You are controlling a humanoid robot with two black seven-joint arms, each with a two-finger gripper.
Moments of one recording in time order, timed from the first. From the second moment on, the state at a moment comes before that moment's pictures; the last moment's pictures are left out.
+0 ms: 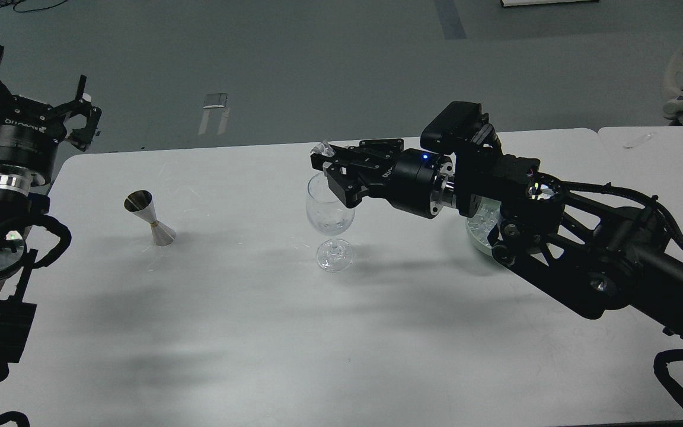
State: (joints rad) left arm -0.42 0.40 -1.53 -1.03 0.08 -0.37 -0.09; right arm 0.78 -0.23 0.65 1.34 -2.04 0.19 0.17
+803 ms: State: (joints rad) left arm -0.42 0.39 -1.53 -1.03 0.08 -0.37 -0.09; right arm 0.77 -0.23 0.65 1.33 -2.04 0.19 0.18
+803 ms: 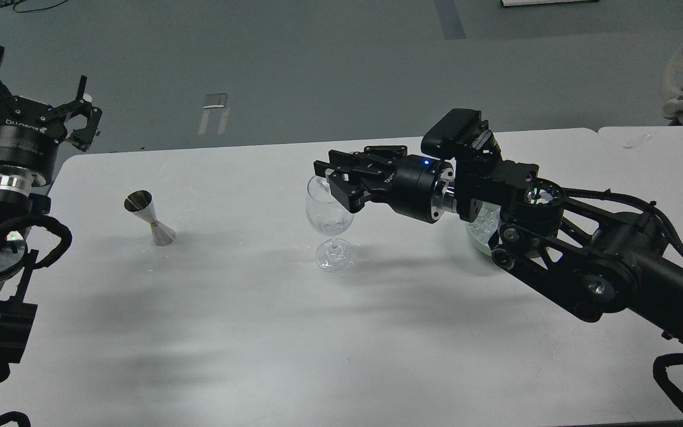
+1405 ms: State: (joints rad) left arm -0.42 0.40 -1.53 -1.03 0.08 -0.36 -0.08; right arm 0.77 -0.15 0.94 1.33 -1.97 0.18 0.17
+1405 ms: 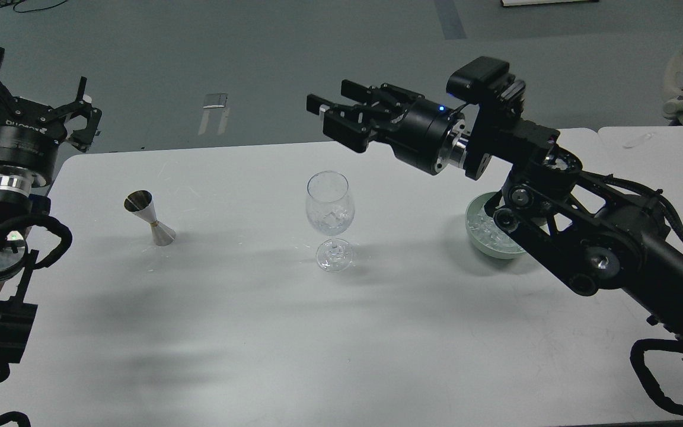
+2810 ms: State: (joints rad) left arm -0.46 0.36 -1.49 -0.98 0.22 -0.33 -0.05; right arm 0.74 -0.21 1.41 0.72 -0.36 0.27 0.18
